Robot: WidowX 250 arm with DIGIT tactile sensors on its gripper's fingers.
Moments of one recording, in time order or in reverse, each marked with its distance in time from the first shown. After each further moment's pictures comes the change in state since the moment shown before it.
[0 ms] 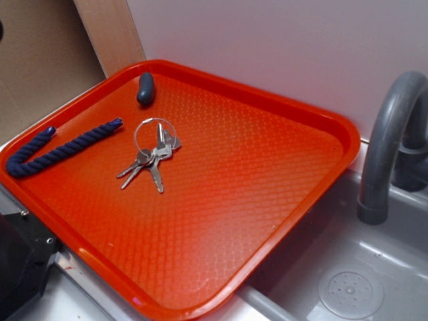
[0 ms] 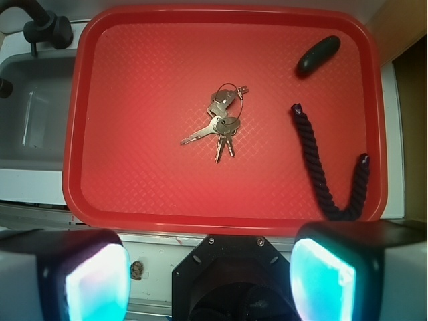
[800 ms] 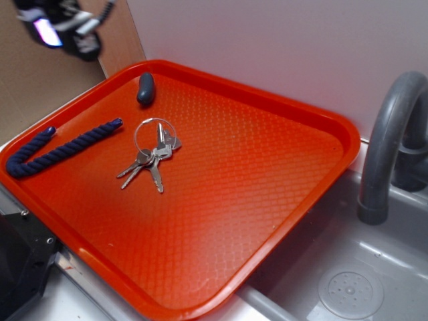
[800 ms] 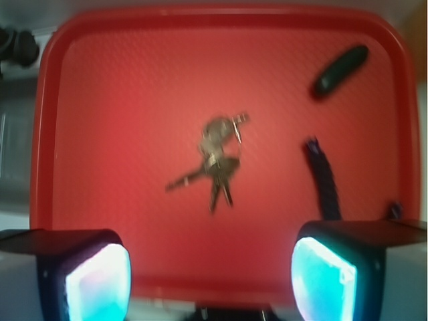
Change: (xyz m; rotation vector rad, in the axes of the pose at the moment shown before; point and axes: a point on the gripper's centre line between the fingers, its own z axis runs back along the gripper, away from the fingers) arm 0.083 0.019 -0.079 -0.045 0.061 0.016
